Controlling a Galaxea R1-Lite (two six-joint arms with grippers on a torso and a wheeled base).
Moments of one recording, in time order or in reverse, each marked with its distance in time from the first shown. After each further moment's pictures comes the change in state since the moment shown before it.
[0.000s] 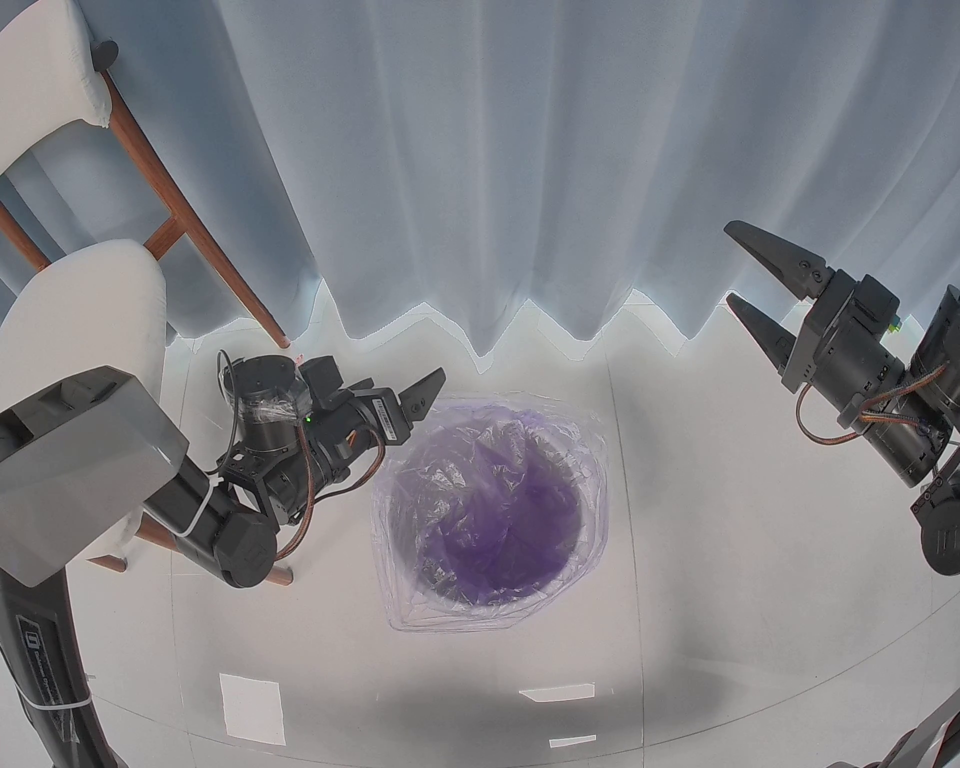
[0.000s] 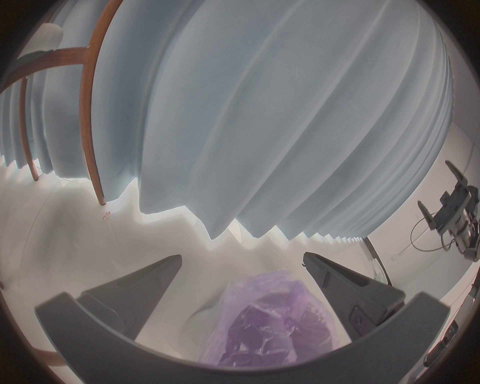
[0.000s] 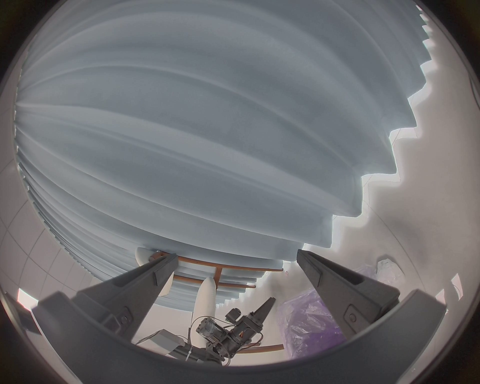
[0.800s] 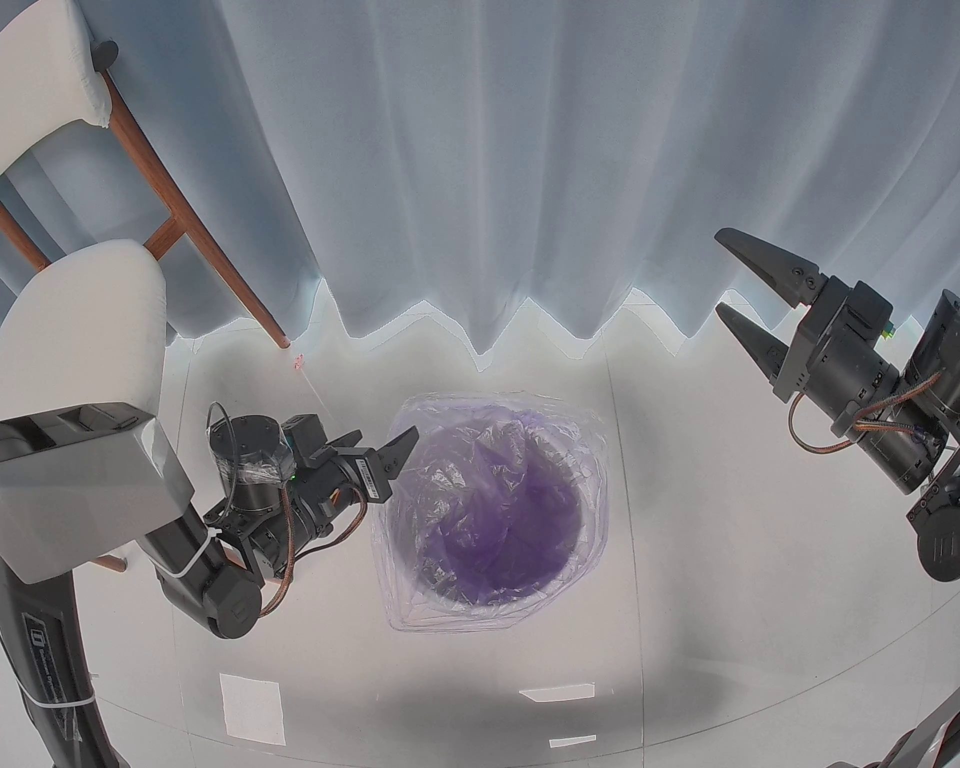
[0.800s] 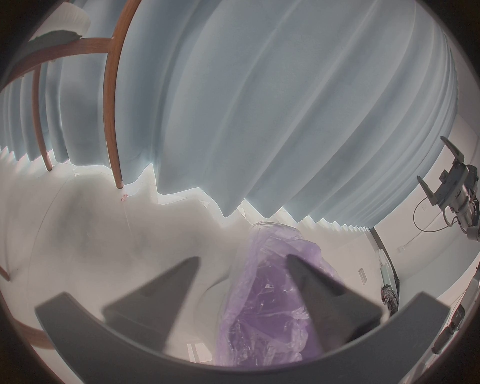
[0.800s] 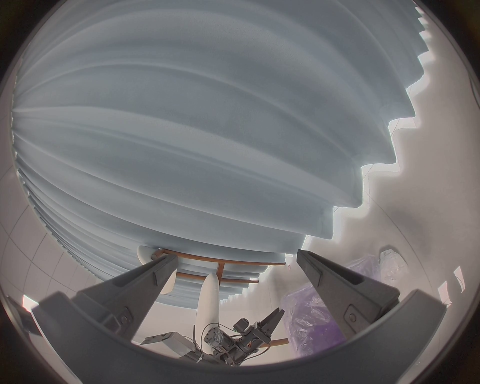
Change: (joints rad) left arm 0.010 0.020 0.232 -0.177 0.021 0.023; right arm 0.025 0.004 0.010 0.000 0.001 0.022
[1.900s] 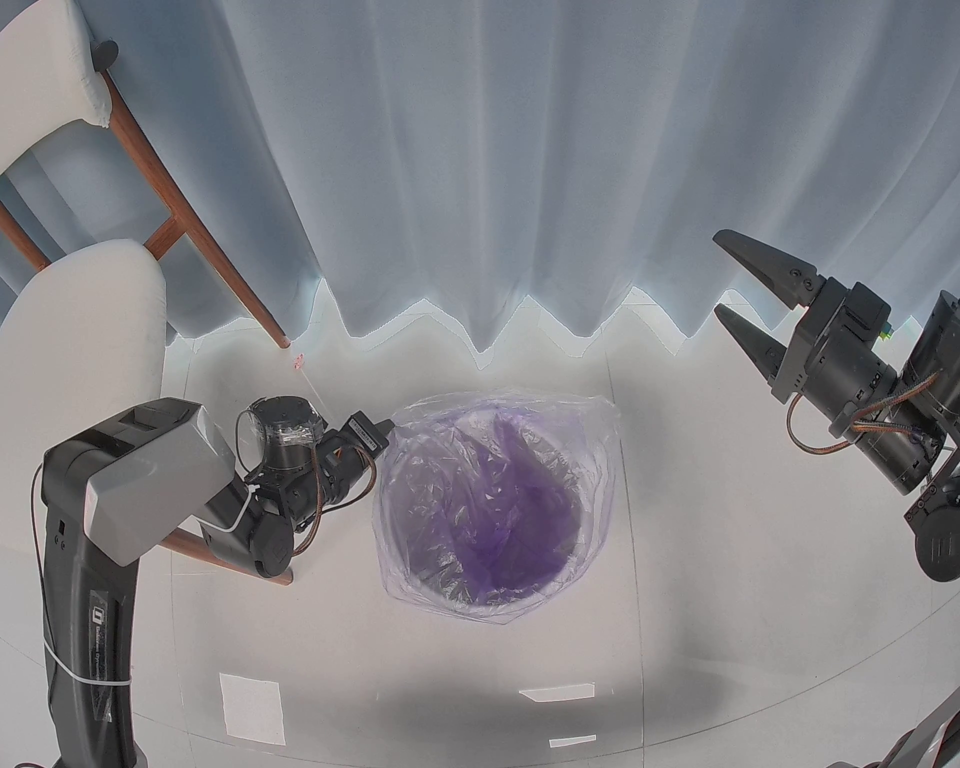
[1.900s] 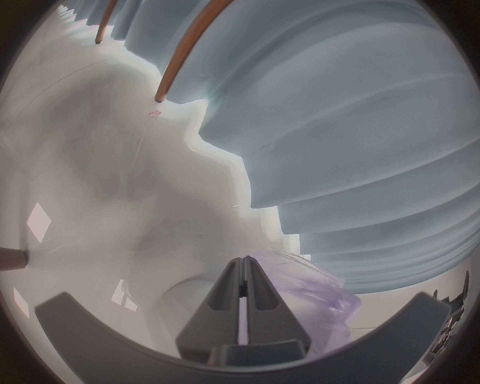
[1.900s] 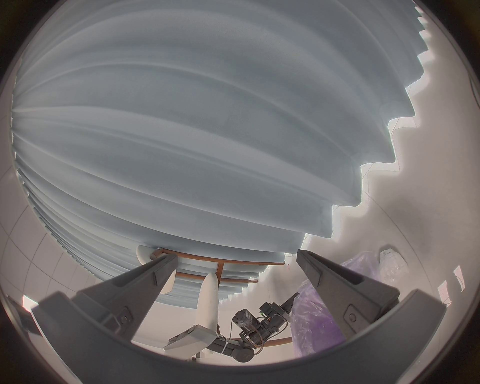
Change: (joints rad) left arm 0.107 0.256 -0.420 0.233 -0.114 -0.590; right arm -0.001 0.007 0.000 -0.006 0.001 0.001
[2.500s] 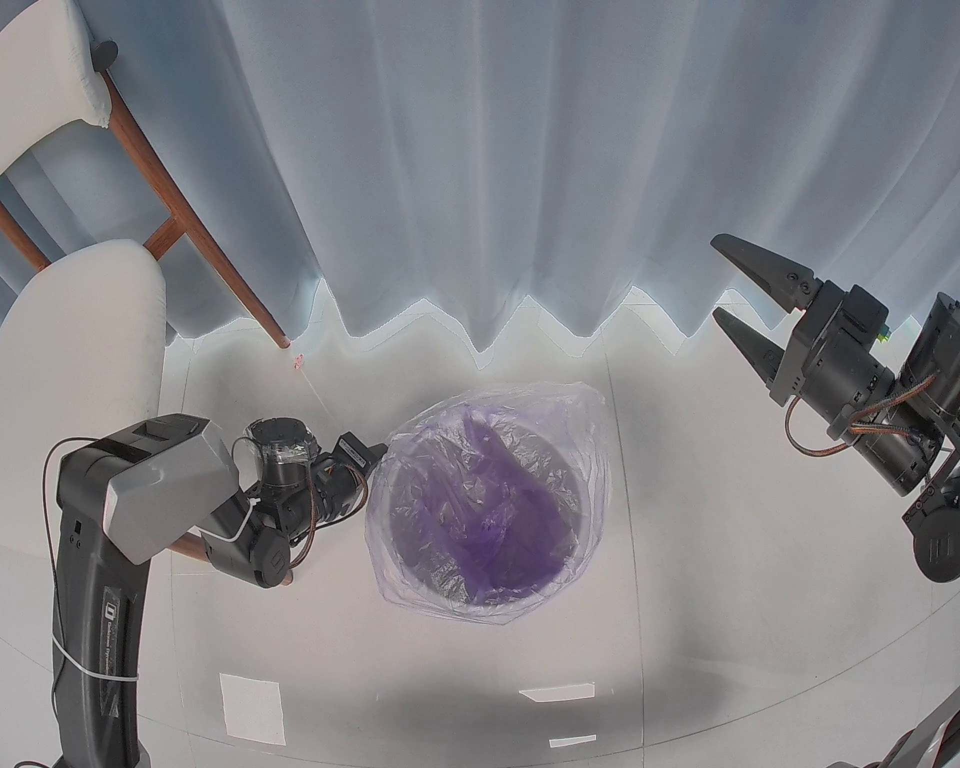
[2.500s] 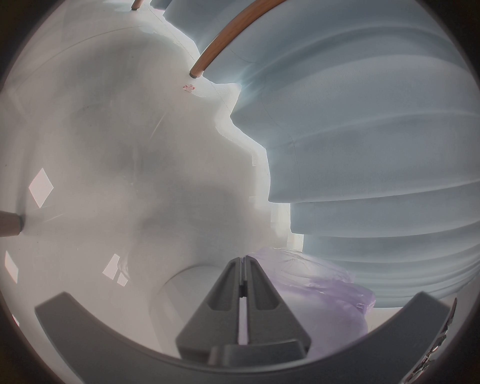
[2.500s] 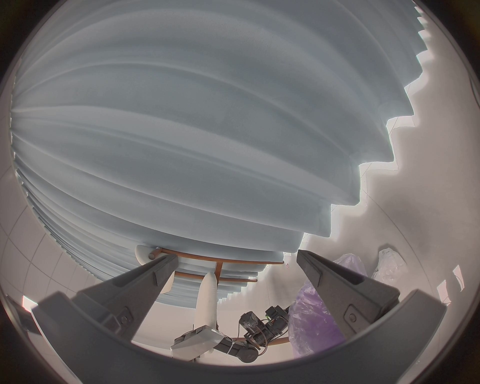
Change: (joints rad) left arm 0.040 0.073 0.001 -0.014 -0.063 -0.147; right arm 0.000 0.006 0.003 0.000 0.000 -0.001
